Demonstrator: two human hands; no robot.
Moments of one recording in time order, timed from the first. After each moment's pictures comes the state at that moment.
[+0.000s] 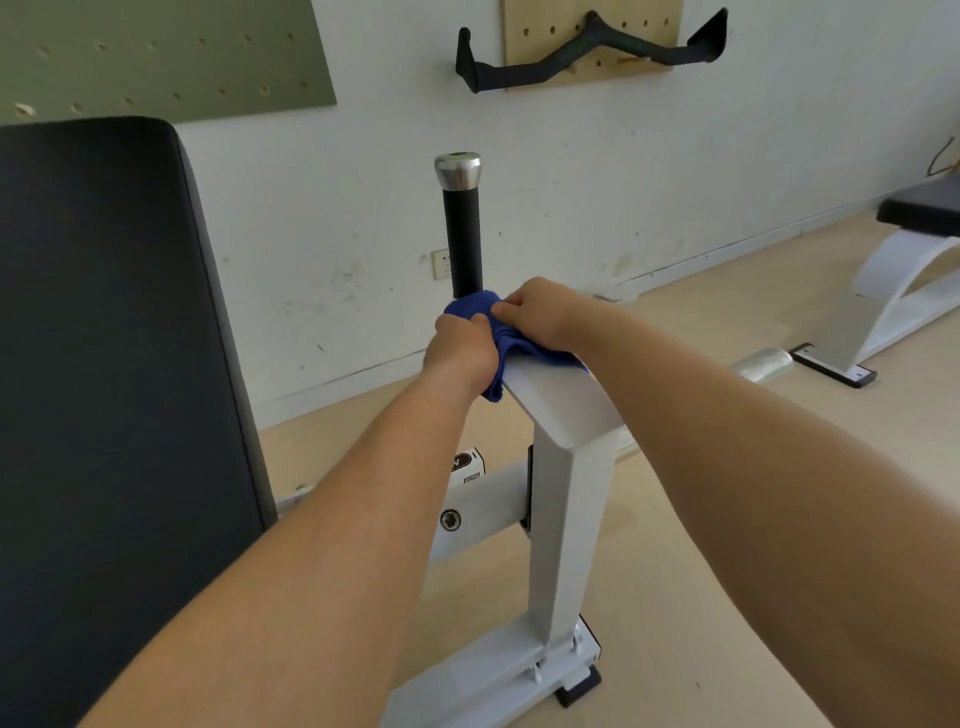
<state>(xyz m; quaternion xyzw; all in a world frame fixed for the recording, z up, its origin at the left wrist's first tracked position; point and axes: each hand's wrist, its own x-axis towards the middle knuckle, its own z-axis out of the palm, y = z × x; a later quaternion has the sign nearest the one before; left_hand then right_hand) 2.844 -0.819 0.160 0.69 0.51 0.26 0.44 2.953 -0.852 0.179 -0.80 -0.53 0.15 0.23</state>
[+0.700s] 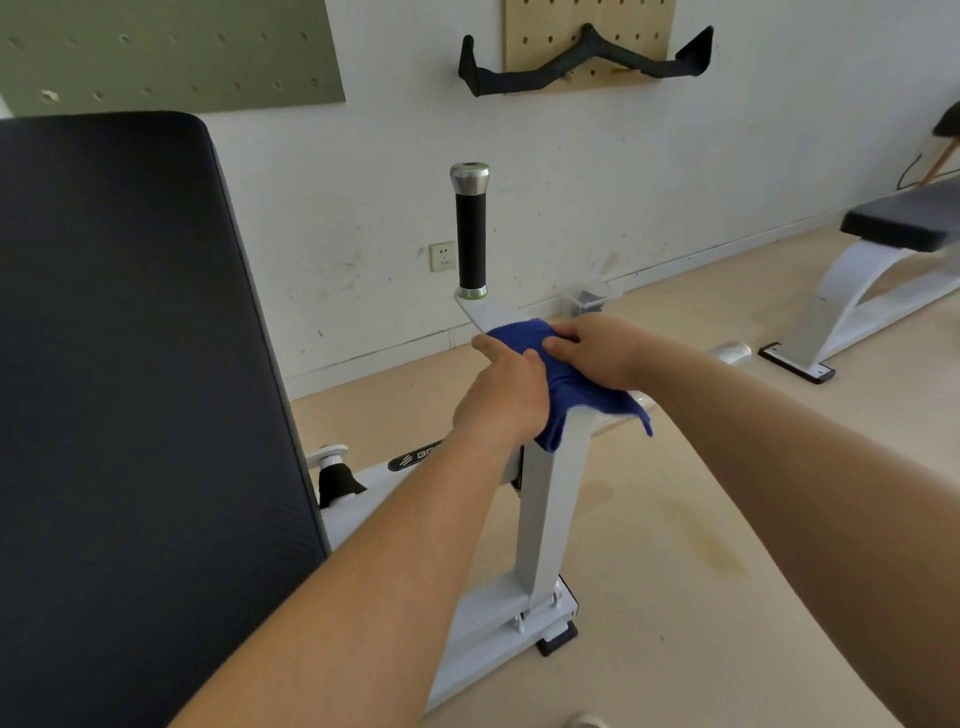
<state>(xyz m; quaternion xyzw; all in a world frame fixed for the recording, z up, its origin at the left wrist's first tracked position) 2.811 -0.905 0.148 0.80 0.47 0.17 0.33 2.945 -0.949 0.174 -0.79 -0.56 0.16 0.21</state>
